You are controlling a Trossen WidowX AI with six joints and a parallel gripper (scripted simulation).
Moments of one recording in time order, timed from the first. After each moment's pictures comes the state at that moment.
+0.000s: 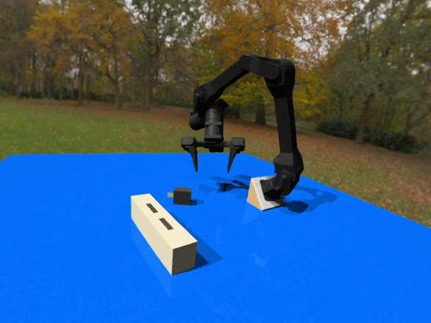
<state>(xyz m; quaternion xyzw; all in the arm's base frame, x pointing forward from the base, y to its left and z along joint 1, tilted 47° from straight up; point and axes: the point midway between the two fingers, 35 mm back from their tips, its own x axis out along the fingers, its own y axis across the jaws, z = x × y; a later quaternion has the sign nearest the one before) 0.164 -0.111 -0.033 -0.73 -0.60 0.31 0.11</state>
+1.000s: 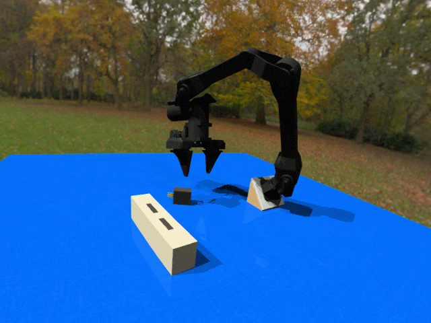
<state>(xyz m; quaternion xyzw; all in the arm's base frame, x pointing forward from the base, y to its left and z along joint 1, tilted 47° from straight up) 0.216 -0.100 -0.032 -0.60 -0.73 0.06 -0.31</state>
